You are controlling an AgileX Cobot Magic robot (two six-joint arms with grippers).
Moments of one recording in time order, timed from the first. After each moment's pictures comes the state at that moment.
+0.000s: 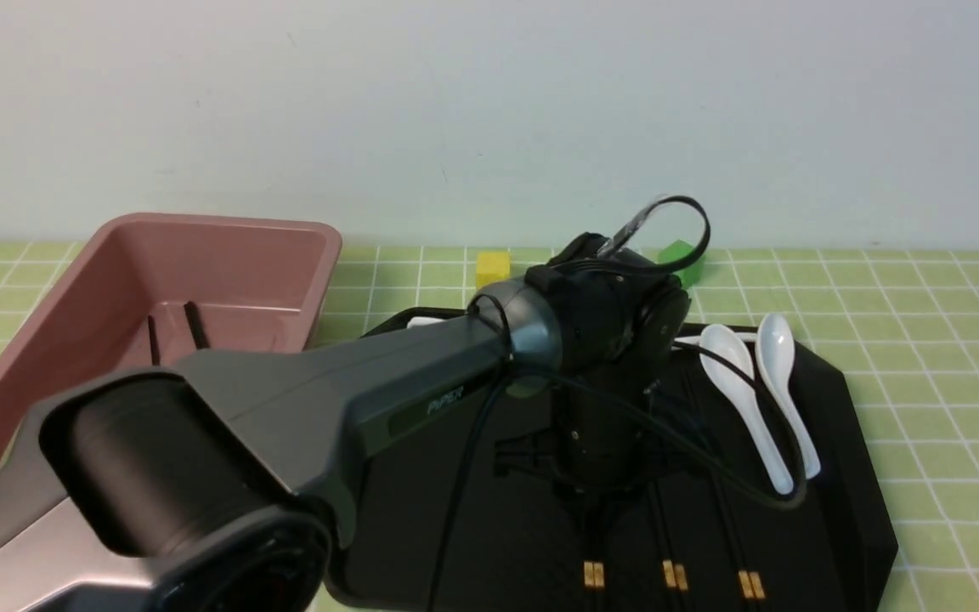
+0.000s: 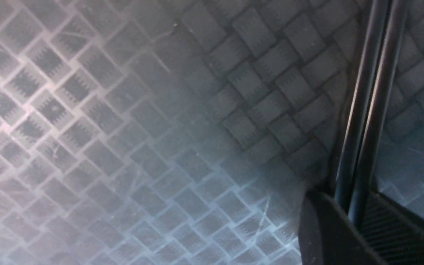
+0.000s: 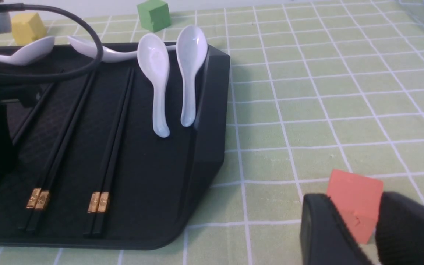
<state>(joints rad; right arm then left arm) 0.04 -0.01 0.01 -0.12 0.39 0.25 -0.79 2.35 -1.98 0.02 1.14 -0.82</state>
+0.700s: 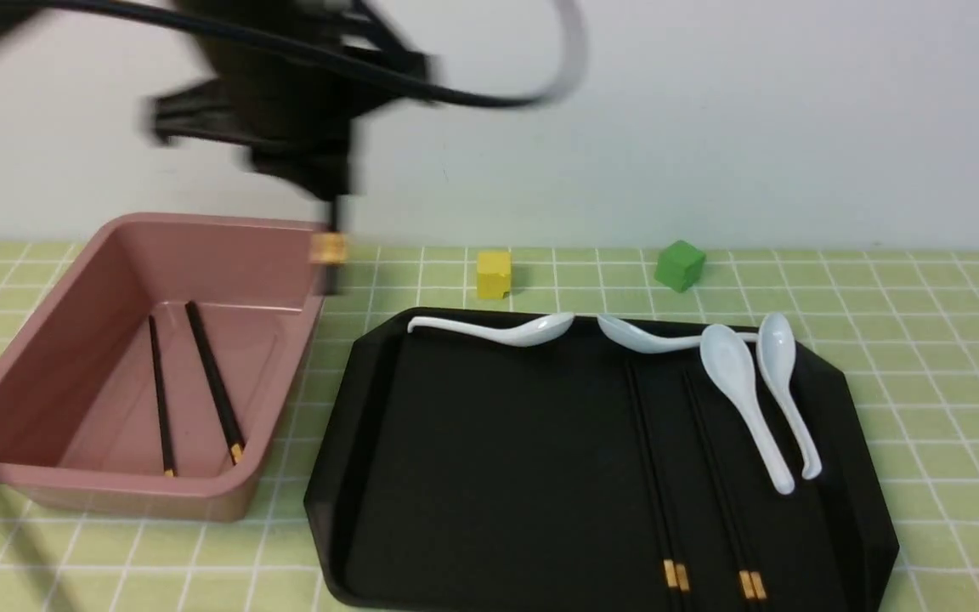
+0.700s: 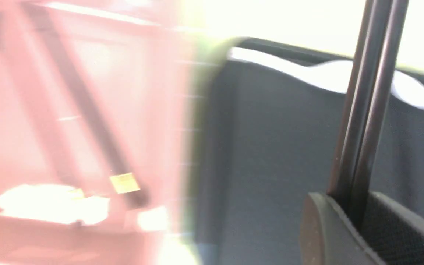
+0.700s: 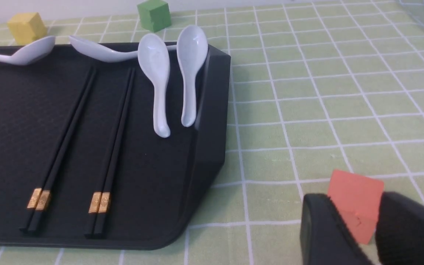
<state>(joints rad) 0.04 -0.01 0.01 -0.12 0.39 0.25 -0.40 1.70 -1.83 0.12 1.23 -0.59</state>
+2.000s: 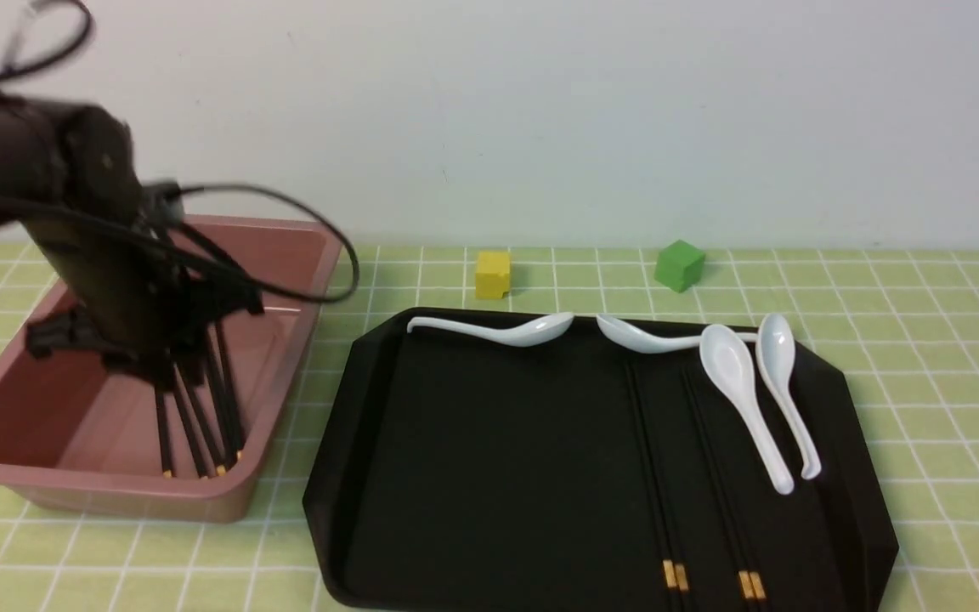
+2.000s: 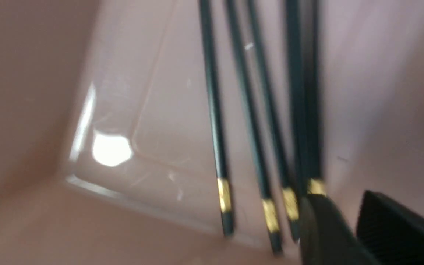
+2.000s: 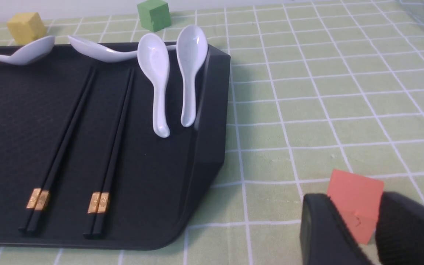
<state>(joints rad) 0.04 -0.01 0.01 -0.12 0.39 0.25 -0.13 1.74 -1.39 0.05 0.93 -0.45</state>
